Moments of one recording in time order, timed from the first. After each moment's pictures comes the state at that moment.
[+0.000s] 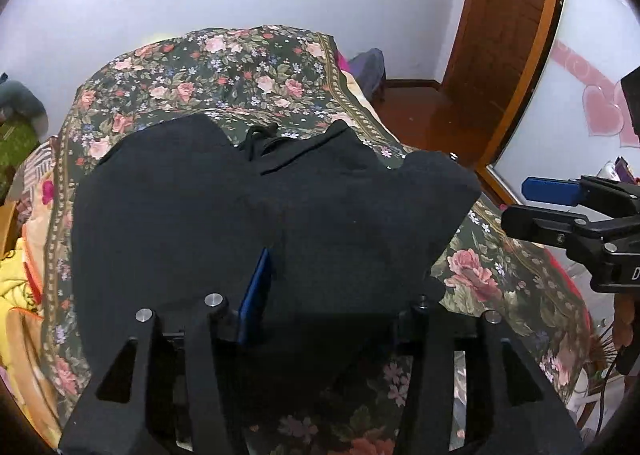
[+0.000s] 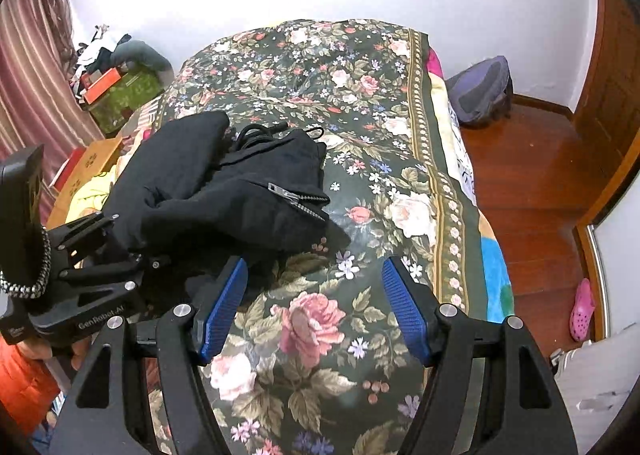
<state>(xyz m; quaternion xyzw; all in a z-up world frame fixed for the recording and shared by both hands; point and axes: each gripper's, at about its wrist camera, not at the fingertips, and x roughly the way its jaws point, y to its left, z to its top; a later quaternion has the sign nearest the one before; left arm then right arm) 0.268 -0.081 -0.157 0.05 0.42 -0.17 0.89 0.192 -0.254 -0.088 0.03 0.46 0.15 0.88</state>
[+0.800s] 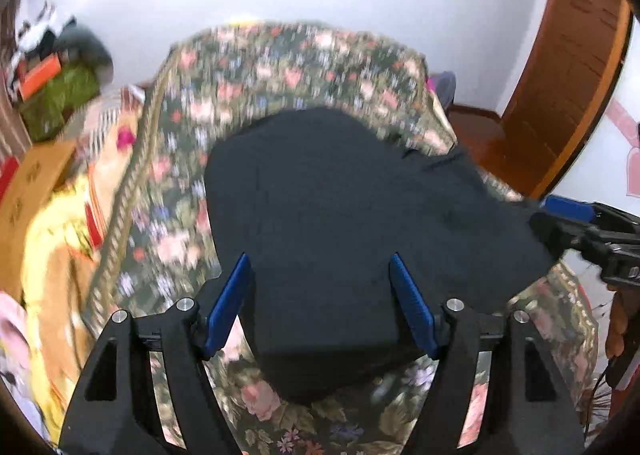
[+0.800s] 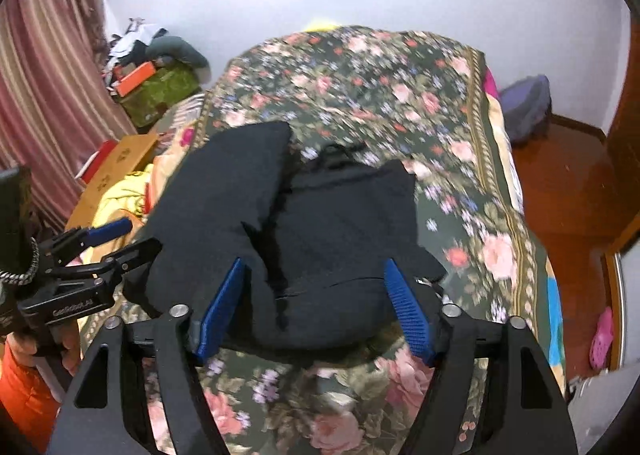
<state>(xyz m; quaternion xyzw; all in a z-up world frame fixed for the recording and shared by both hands) 0.254 0.021 -0.155 -0.03 0.43 -0.07 0.90 0.206 -0.188 -0.095 0.02 0.45 0.21 0.87</state>
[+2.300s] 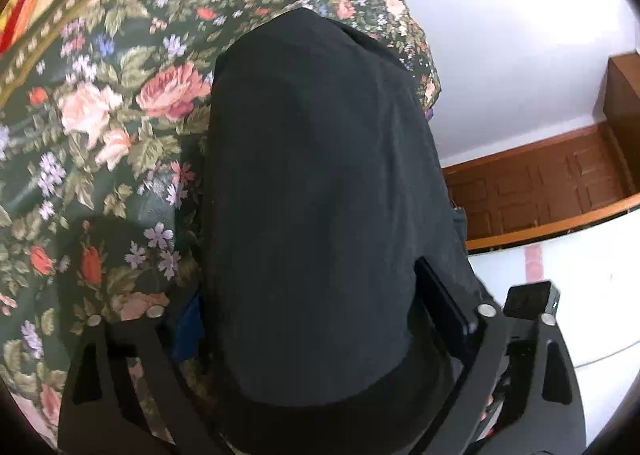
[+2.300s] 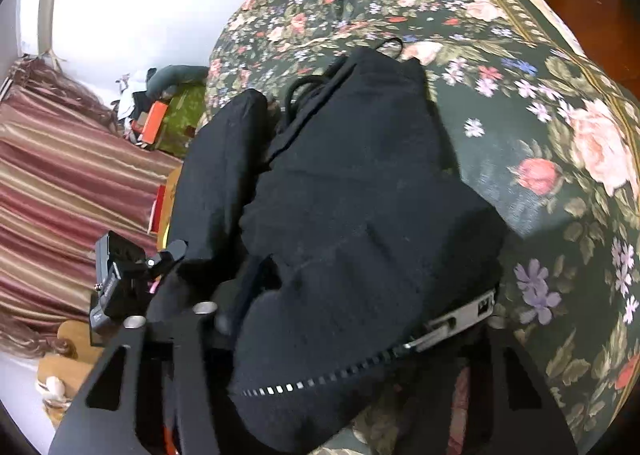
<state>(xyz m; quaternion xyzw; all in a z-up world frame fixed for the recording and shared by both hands) 0.313 0.106 -0.227 -0.37 0.50 -0.14 0.77 0.260 -0.219 -0.165 0.27 0.55 0.28 0.74</state>
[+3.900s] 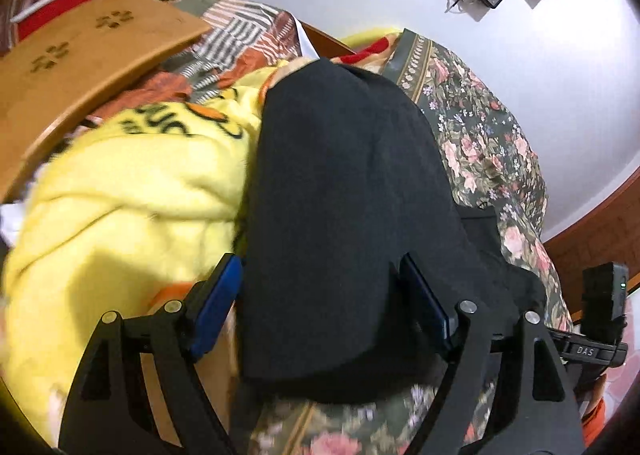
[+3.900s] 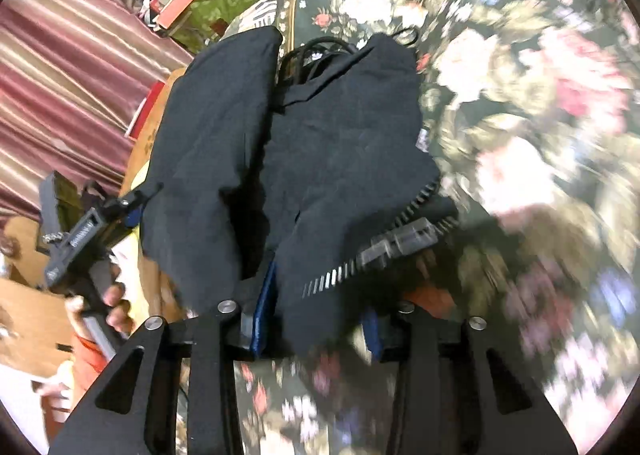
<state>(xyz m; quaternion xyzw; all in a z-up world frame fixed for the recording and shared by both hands) 0.320 0.360 -0.236 -0.27 0.41 0.06 0.87 0.340 0.047 -0.216 0.06 0.58 0.36 0.73</state>
